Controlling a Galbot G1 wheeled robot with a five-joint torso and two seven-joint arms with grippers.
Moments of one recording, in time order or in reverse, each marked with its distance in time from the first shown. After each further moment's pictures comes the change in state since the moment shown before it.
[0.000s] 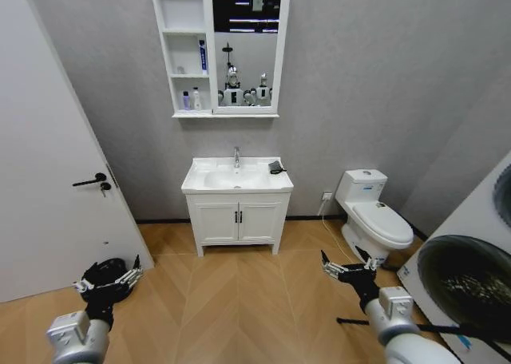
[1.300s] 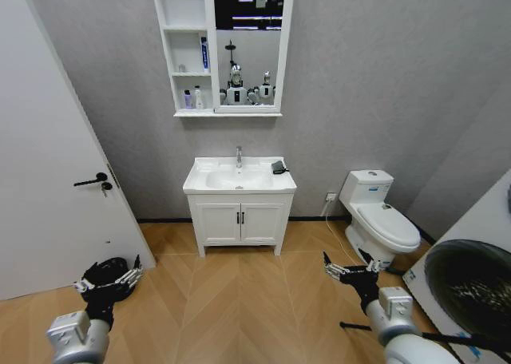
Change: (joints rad) left arm 0.000 0.000 0.000 0.000 0.000 0.000 0.000; right arm -0.001 0.005 -0.003 0.000 -0.001 -0.011 0.008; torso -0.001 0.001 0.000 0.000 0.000
